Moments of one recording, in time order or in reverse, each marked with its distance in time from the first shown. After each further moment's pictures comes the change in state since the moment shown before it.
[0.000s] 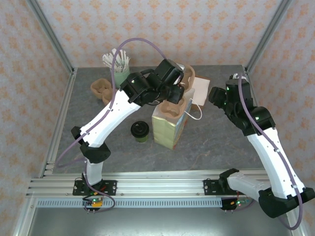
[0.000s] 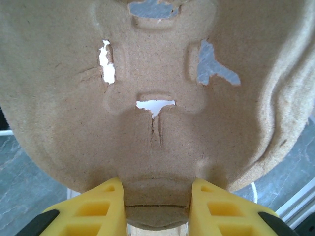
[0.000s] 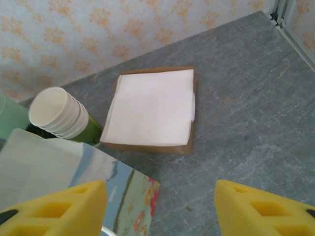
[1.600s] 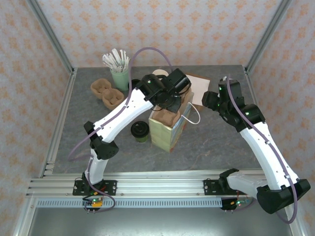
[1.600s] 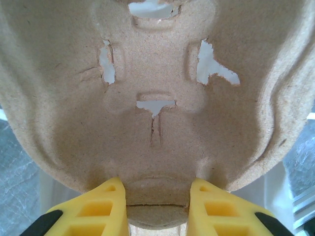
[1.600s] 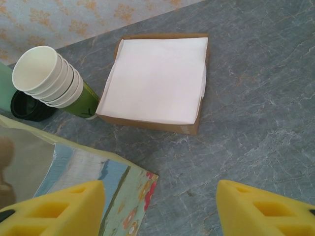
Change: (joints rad) left arm 0.003 0.124 -0.016 -0.176 0.009 0.018; right arm -0.011 0.046 -0.088 0.054 -0.092 -0.045
